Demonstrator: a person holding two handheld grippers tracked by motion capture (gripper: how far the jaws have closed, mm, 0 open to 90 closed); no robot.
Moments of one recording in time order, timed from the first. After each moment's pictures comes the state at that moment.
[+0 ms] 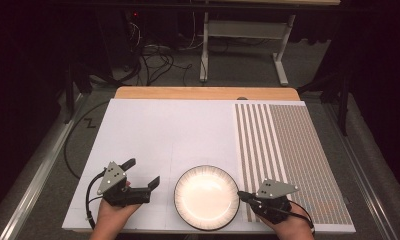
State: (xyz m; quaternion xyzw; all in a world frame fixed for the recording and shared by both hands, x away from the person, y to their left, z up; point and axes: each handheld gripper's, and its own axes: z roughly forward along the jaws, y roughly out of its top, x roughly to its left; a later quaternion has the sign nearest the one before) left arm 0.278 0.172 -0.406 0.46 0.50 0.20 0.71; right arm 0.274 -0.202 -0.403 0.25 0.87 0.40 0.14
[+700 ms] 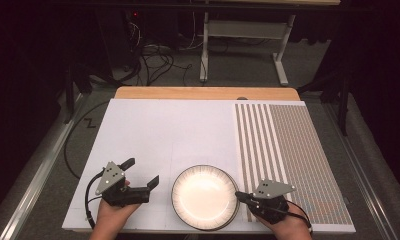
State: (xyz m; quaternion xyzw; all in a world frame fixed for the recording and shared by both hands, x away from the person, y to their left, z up) left arm 0.277 0.174 -0.404 0.45 0.50 0.19 0.72; right arm 0.275 -0.196 -0.404 0.25 0.87 0.40 0.13
